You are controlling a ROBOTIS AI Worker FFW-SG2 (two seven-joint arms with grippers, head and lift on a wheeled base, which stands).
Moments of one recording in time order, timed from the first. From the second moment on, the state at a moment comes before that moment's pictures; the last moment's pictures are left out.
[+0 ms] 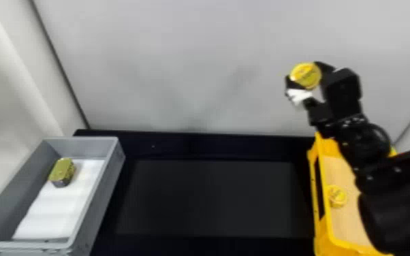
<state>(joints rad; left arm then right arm) 0.02 0.00 0.51 -2.18 -0.48 0.25 0.00 -0.07 -0.30 0.17 -2.10 0.24 0.66 -0.03</state>
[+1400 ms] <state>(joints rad) 0.03 0.00 0.53 -2.20 -0.47 0.26 0.00 0.27 -0.29 -0.29 -2.01 0.03 0.68 -0.26</state>
